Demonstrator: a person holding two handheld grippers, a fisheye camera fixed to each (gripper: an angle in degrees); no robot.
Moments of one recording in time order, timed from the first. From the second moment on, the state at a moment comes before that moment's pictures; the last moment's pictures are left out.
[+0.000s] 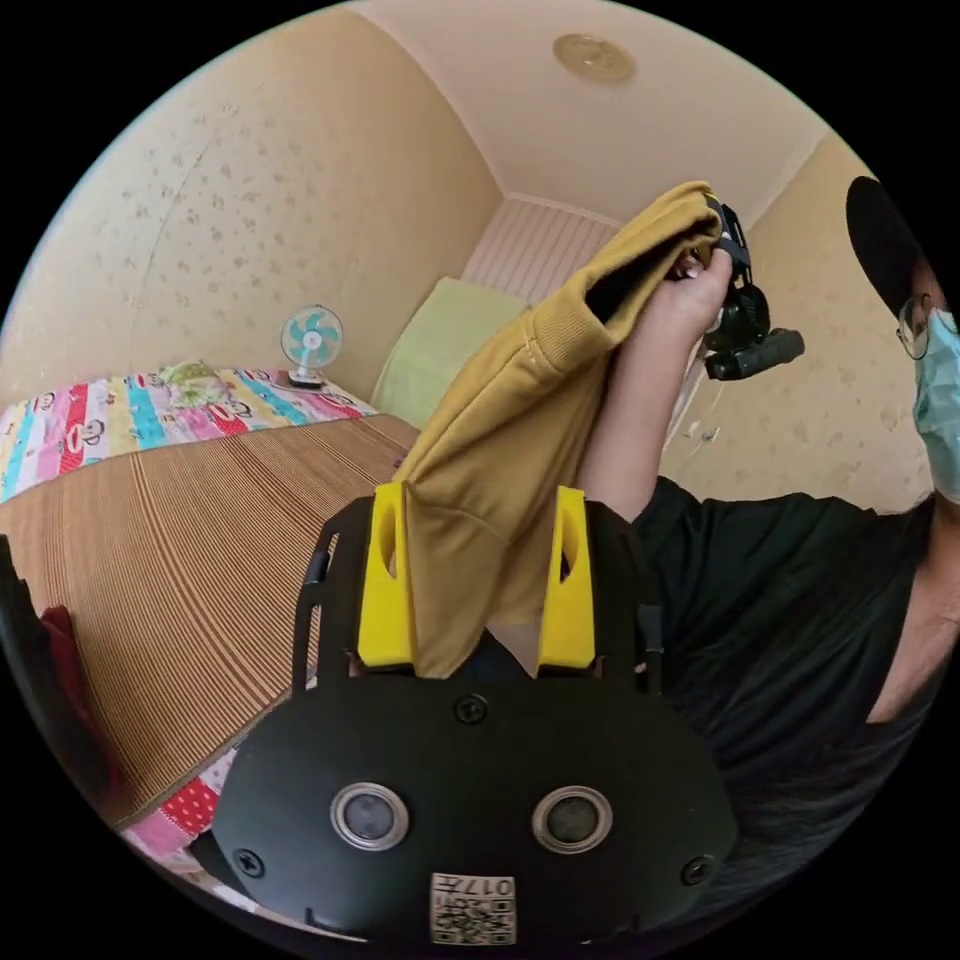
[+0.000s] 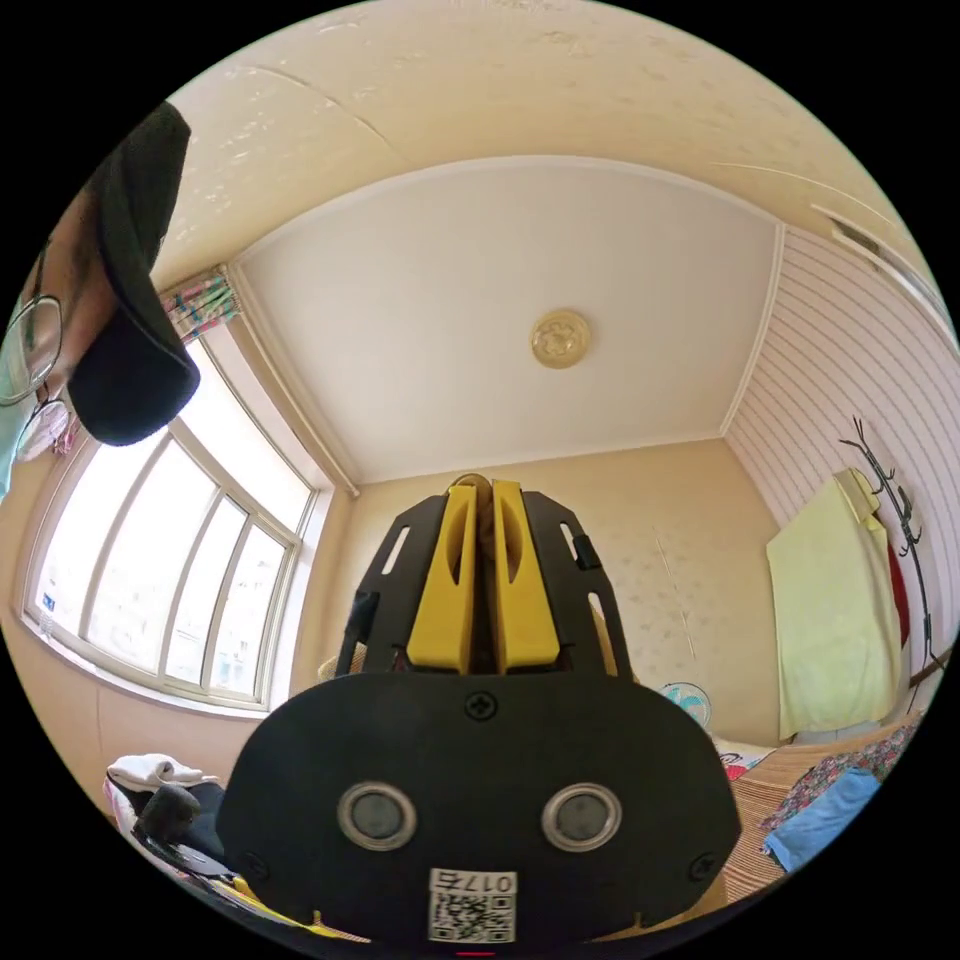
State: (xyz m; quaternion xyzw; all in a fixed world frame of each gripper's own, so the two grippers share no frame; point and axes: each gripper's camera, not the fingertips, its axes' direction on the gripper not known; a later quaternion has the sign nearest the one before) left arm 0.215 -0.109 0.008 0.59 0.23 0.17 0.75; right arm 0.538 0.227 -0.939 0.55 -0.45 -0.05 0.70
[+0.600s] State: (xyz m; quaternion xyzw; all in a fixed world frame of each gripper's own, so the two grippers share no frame) left arm 0.286 -0.207 0.046 0.50 0.30 0.24 0.77; right arm 0.588 0.228 -0.953 0.53 -0.46 -0.02 0.71
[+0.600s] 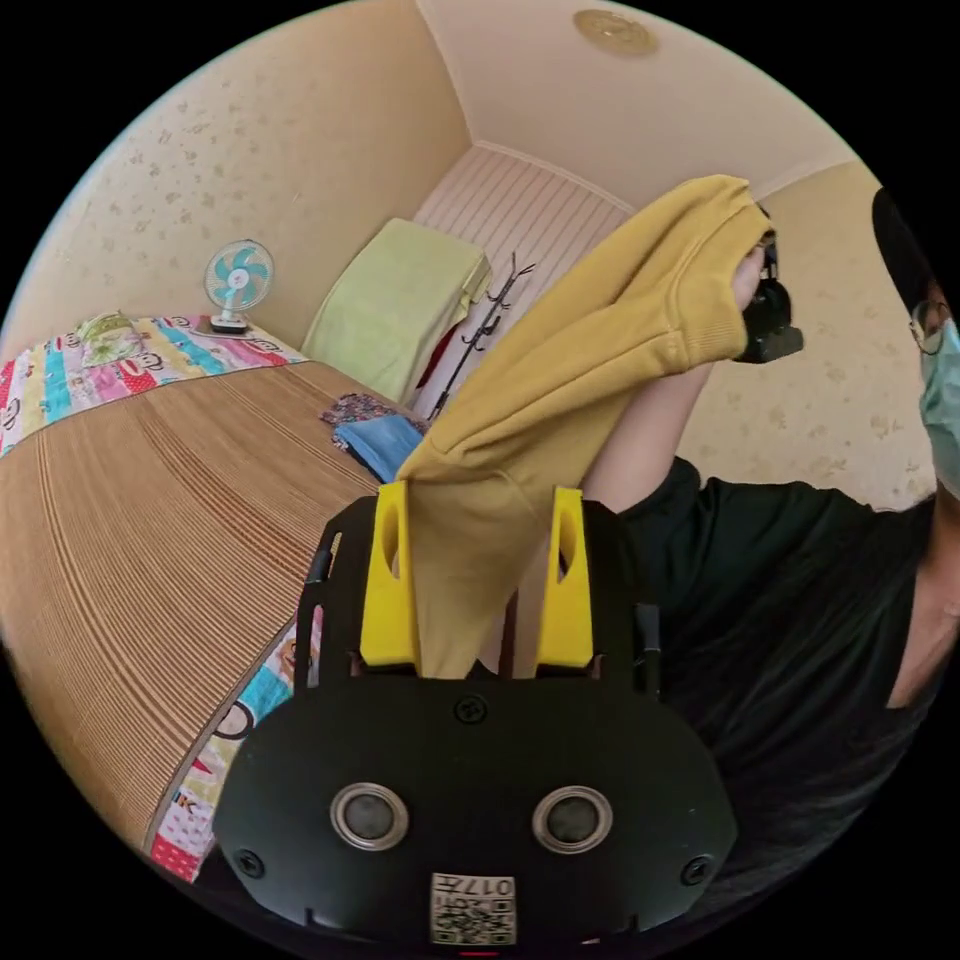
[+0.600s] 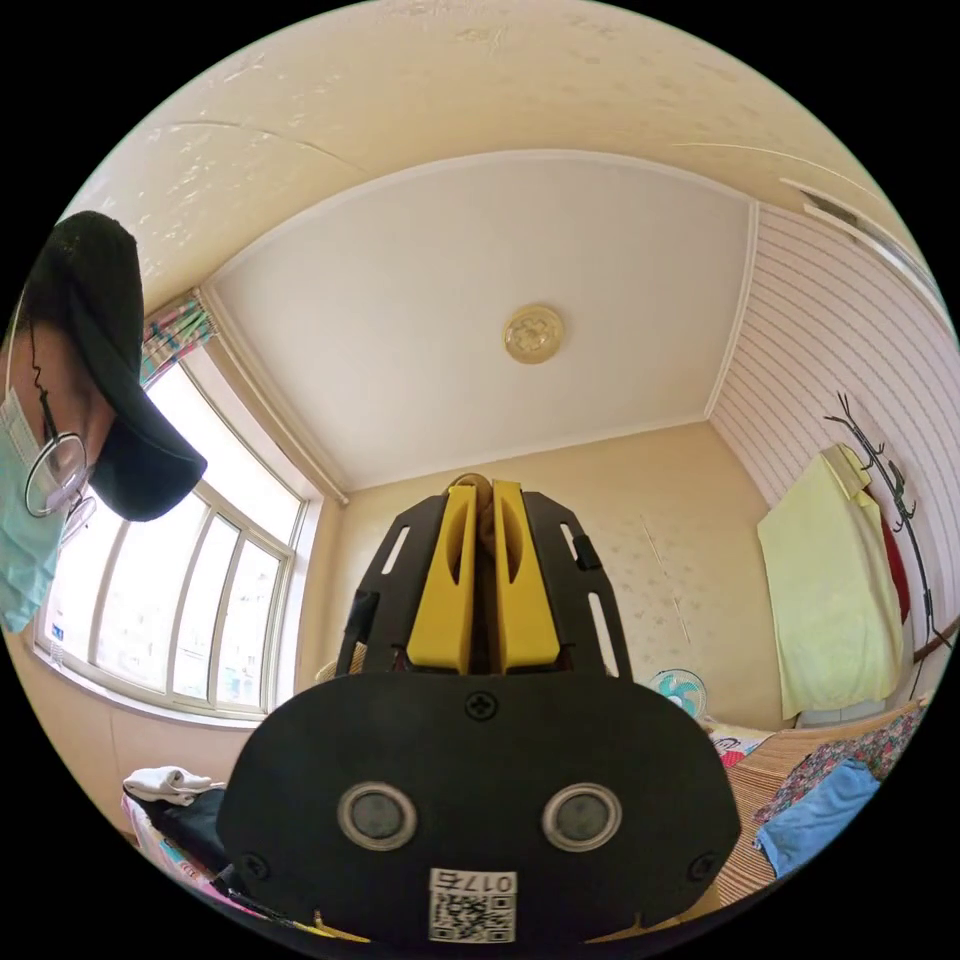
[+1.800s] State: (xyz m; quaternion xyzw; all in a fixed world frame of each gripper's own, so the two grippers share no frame) left arm 0.027 -0.231 -0.106 0.62 0.29 0.07 0.73; right arm 0.376 0.003 -0.713 0.23 -0.34 -0.20 0.89
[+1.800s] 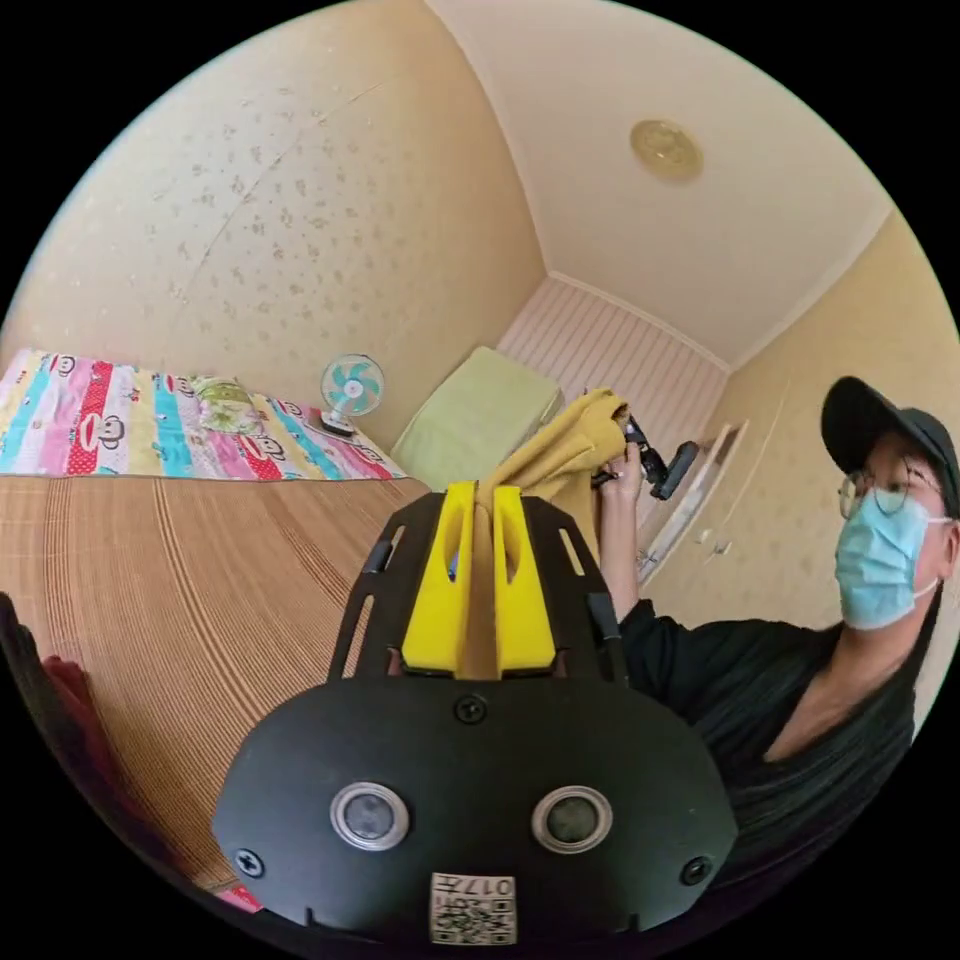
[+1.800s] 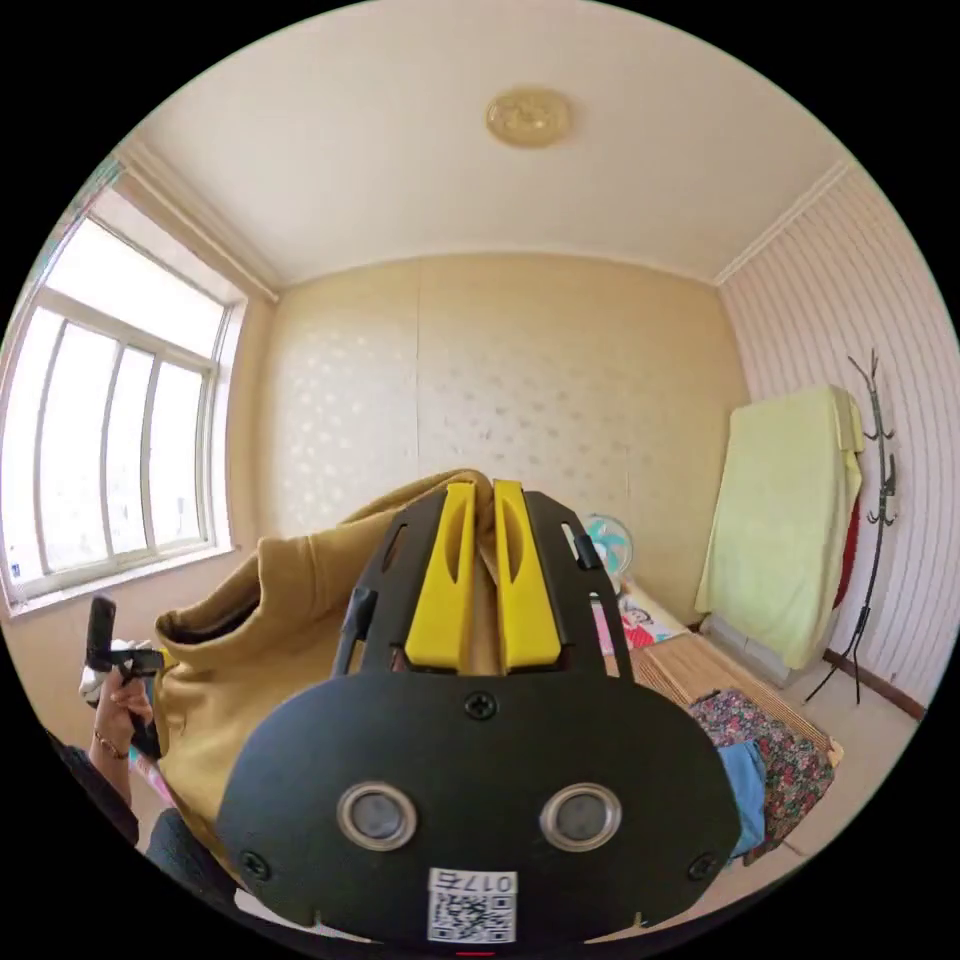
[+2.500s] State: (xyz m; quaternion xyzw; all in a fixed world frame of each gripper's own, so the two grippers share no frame) left arm 0.081 -0.374 0.205 0.27 0.22 -0.08 0.94; right arm 0.405 0.342 -0.343 -0.29 -0.33 -0.23 0.87
